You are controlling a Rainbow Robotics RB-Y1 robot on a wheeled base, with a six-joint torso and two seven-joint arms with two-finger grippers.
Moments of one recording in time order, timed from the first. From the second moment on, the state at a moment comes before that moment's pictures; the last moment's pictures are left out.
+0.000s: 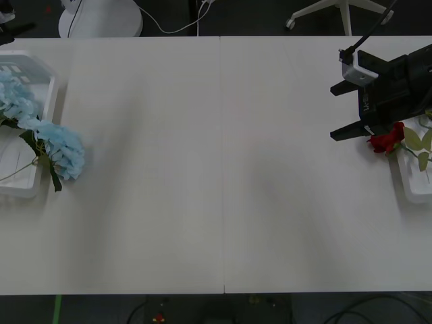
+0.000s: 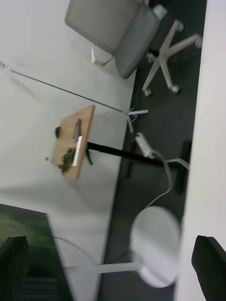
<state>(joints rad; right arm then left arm) -0.66 -1.11 0.34 -1.65 -1.70 1.24 2.62 -0.68 1.13 -0.31 -1.13 -0.77 -0.57 -0.90</state>
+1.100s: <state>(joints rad) -0.66 -1.11 0.34 -1.65 -1.70 1.24 2.62 -1.18 1.11 -0.92 -1.64 1.28 0.99 -1.94</state>
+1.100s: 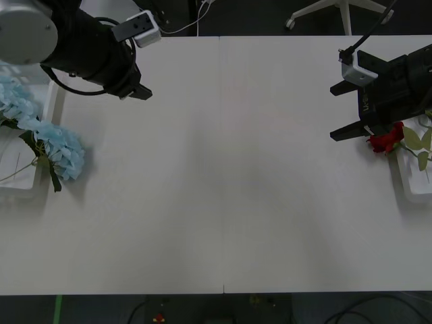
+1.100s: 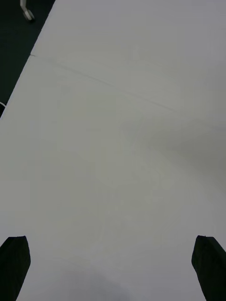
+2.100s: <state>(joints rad) -0.66 -1.11 0.34 -1.65 -1.70 1.24 2.62 -0.86 1.05 -0.41 -1.17 1.78 1.34 -2.70</state>
